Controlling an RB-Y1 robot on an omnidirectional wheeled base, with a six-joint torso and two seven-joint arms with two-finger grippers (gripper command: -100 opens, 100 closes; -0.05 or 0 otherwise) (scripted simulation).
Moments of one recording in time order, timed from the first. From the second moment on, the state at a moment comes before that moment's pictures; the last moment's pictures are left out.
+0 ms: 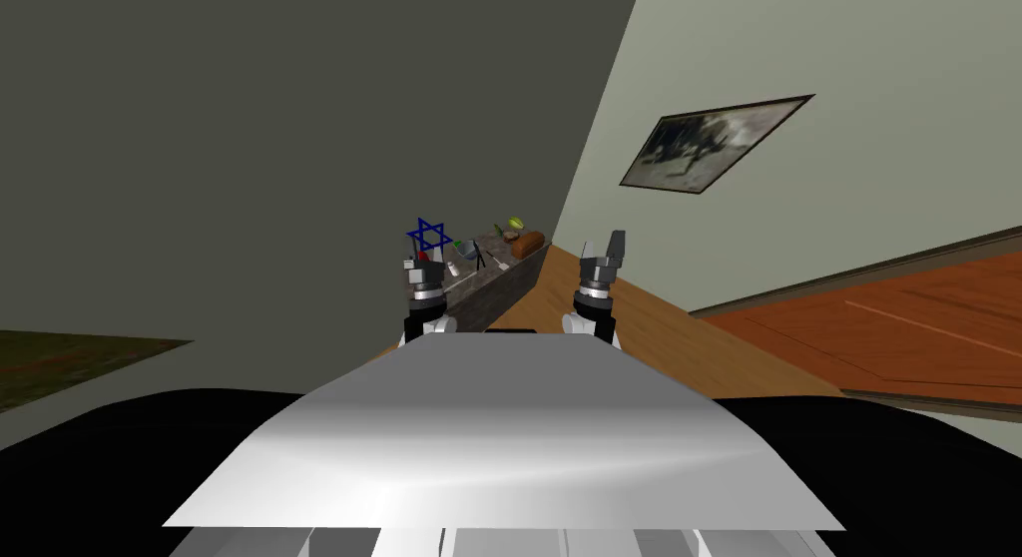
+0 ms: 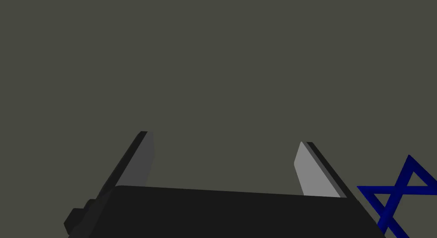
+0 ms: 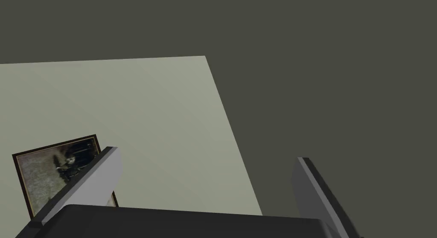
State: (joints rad) left arm 0.51 0.04 -0.07 -2.26 0.09 -0.51 -0.03; right arm 0.47 -0.01 0.07 -2.27 -0.04 -0.55 0.16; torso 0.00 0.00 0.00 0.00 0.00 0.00
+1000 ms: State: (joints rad) left arm 0.59 0.25 -0.05 -2.08 -0.07 -0.56 -0.10; right arm 0.47 -0.01 0.07 -2.27 -0.04 -0.55 0.16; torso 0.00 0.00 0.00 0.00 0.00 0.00
